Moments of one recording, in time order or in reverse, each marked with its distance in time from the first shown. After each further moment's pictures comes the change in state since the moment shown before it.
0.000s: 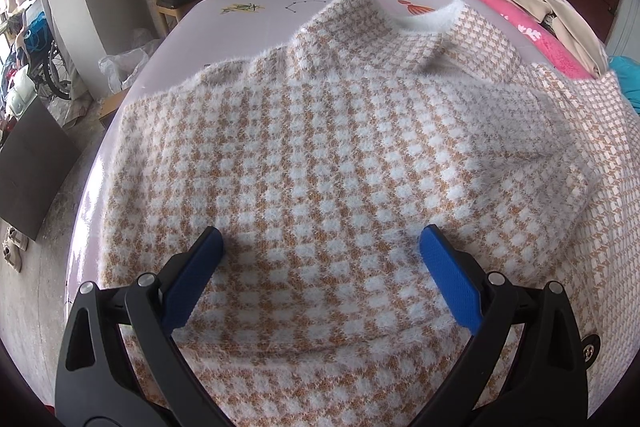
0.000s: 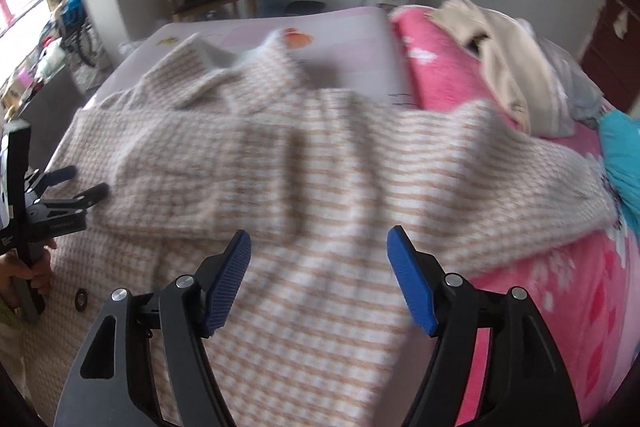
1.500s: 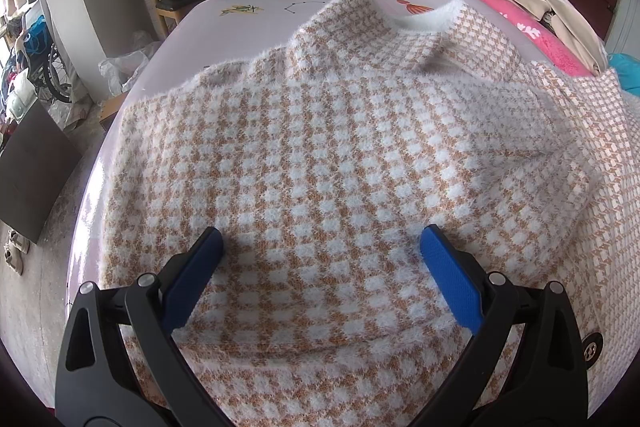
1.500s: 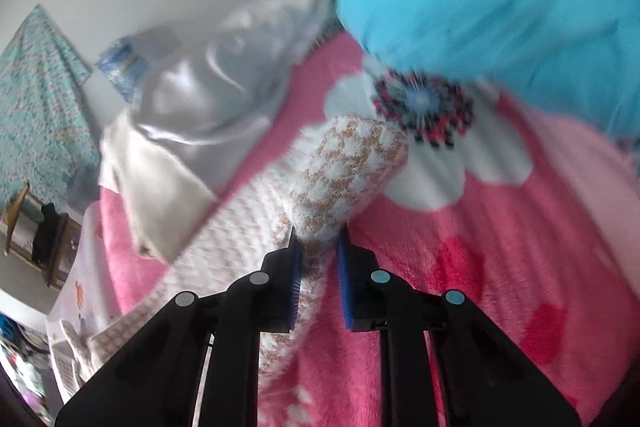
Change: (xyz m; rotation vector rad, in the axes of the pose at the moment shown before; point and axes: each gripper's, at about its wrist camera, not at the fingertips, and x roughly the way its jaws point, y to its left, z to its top) left arm 0.000 -0.001 0.000 0.003 0.003 0.002; right arm 0.004 -0.358 -0.008 0.878 -0.183 -0.239
